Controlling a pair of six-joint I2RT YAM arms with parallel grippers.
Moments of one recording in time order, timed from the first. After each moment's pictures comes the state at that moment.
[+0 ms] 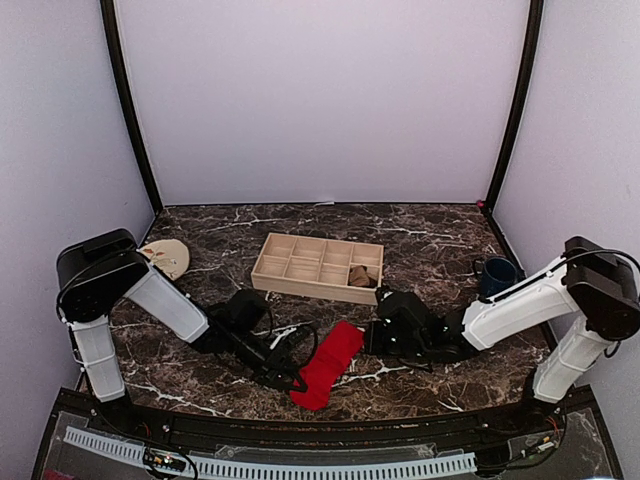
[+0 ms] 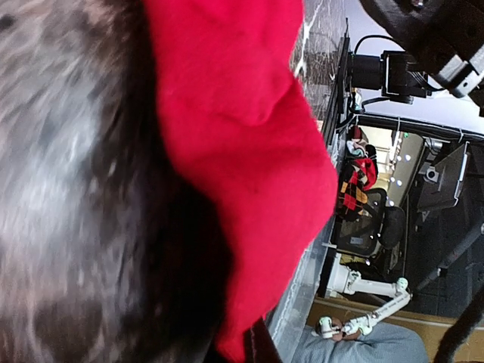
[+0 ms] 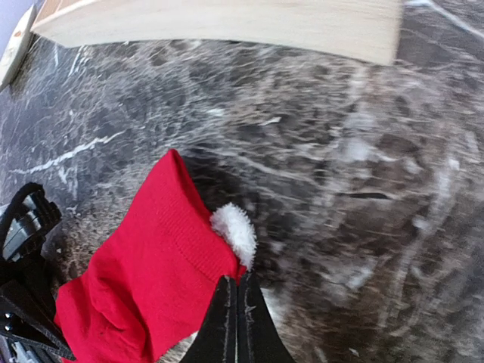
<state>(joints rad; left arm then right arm) -0.85 1.86 0.63 0.33 0.96 -0.74 1.07 1.62 0.64 0.18 0.25 0.90</state>
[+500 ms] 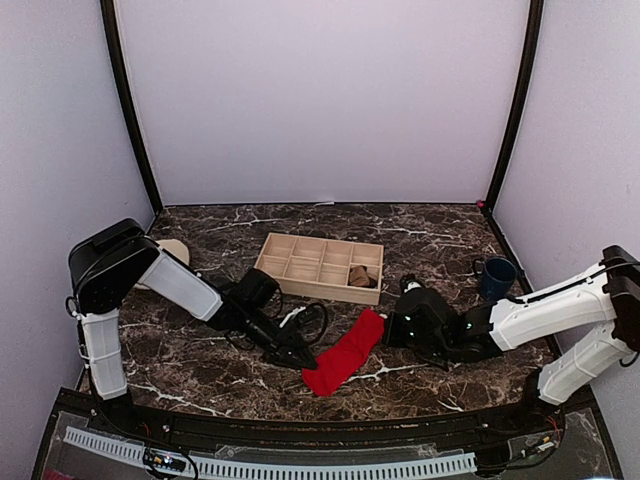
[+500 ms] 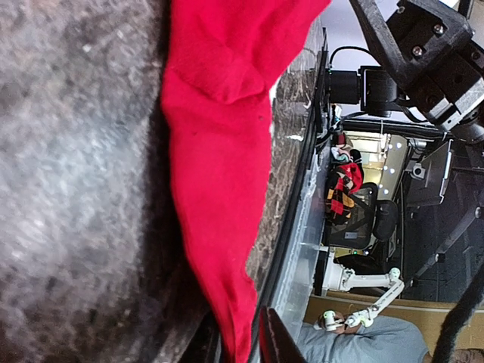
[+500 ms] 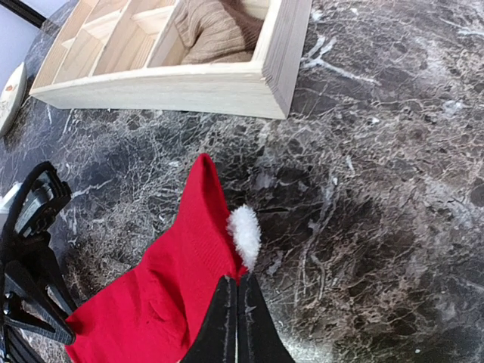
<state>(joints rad) -0.78 1.96 0.84 0.17 1.06 -0.62 1.08 1.42 0.58 0.06 0.44 0.93</state>
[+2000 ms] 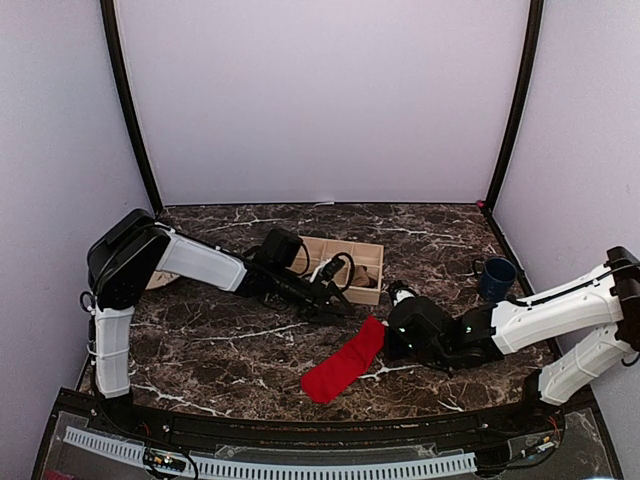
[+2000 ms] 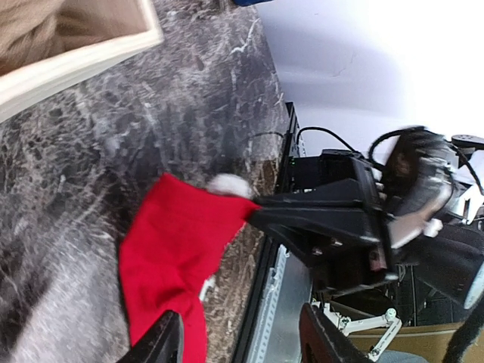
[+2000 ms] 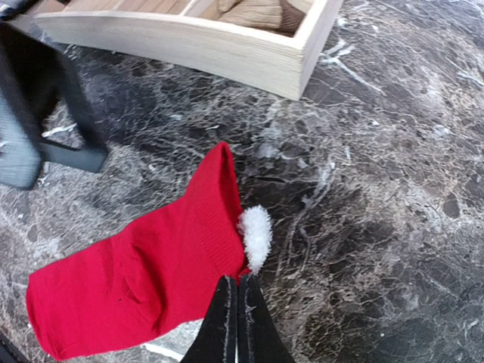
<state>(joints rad) -0.76 2.06 1.22 0.16 0.99 -0.74 1.17 1.40 0.61 -0.09 0.51 0.75</state>
